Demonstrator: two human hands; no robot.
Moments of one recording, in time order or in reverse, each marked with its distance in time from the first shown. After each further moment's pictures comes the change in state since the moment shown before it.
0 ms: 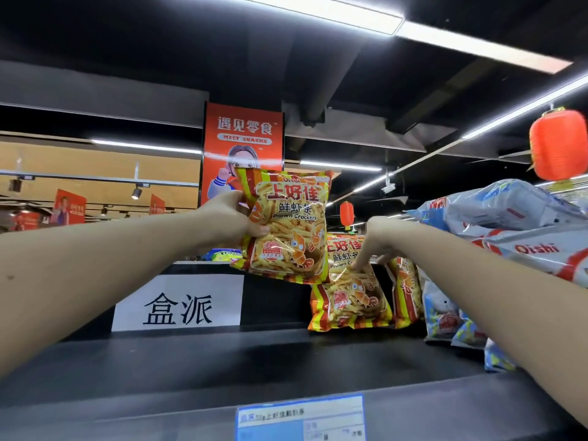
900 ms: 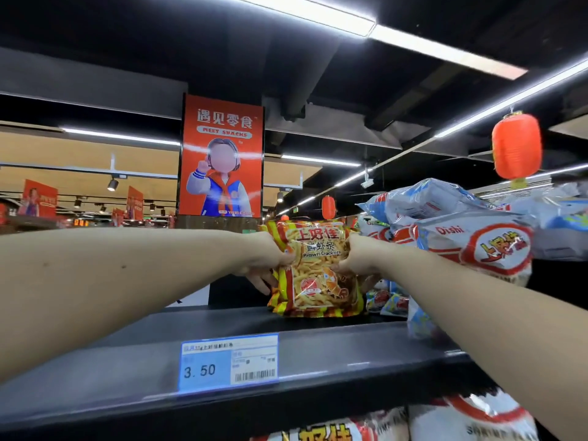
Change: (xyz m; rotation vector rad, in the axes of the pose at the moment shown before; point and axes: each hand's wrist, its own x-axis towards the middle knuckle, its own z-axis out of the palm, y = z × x) left_hand -0.039 0.048 0.110 0.033 -0.405 -0.339; right_hand -0.073 0.057 0.013 0.105 -0.024 -0.002
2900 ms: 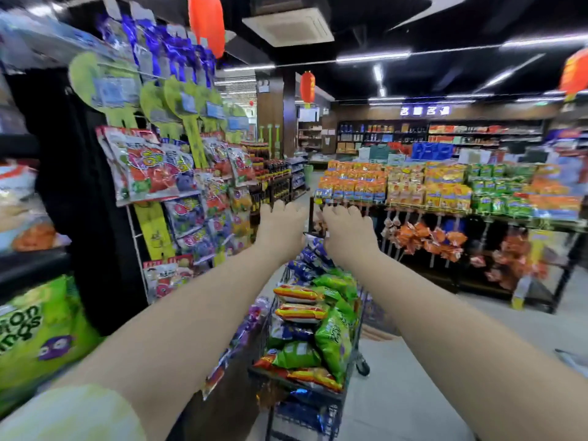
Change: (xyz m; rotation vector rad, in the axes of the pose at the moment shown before) left_hand -0.390 0.215 0.585 0.622 0.100 1.193; right_hand -0.569 0.448 -0.093 -0.849 0.366 0.595
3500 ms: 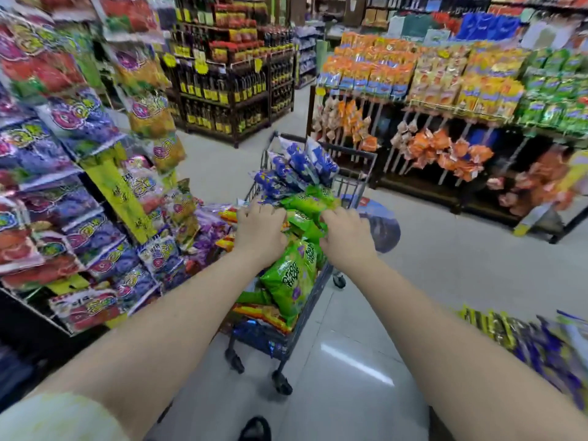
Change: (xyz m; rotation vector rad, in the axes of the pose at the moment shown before) left_hand 0.058 0.137 0.258 -0.243 -0.337 -0.159; right_hand 0.034 0.151 0.276 0.174 -0.290 -0.055
